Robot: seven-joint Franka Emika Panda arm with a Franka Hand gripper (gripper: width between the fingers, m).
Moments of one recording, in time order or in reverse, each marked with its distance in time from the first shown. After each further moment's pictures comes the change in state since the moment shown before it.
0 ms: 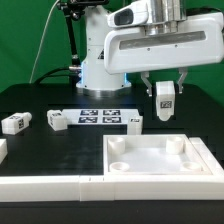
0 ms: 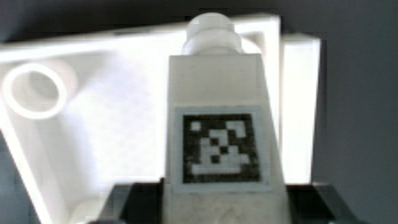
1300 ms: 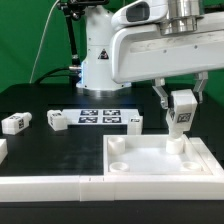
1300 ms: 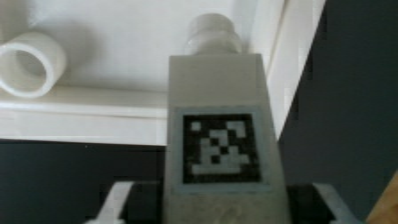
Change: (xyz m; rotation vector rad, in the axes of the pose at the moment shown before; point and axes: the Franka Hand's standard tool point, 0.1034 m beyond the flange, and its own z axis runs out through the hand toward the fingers) arm 0.085 -0.013 0.001 0.015 0.106 -0.225
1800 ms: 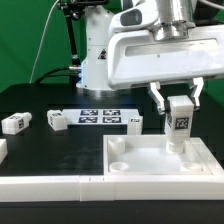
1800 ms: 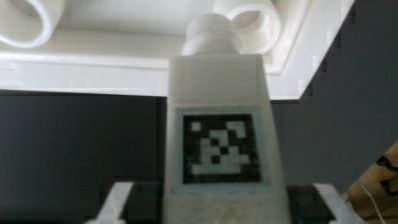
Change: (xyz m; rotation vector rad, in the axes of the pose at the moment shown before) arm 0.000 0.005 0.009 -0.046 0.277 -0.006
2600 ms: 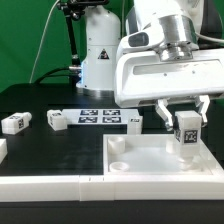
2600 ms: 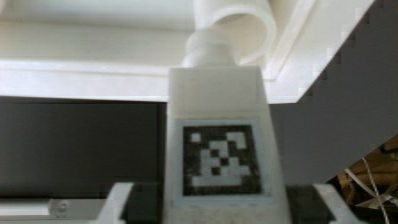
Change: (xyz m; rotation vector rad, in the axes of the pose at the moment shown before) arm -0.009 -0.012 0.025 -0.011 0.151 -0.018
